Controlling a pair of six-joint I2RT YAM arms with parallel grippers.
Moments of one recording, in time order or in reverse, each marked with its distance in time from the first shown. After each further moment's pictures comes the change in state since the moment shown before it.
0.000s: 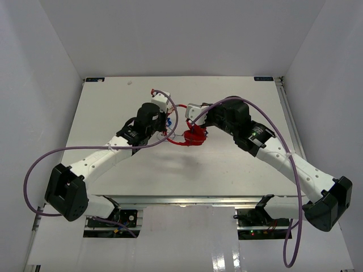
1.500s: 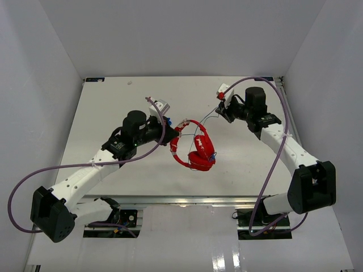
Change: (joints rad) left arm 0.000 -0.227 -0.116 -0.011 0.545 -0.144; right arm -0.457 0.162 -0.096 0.108 -0.533 0.496
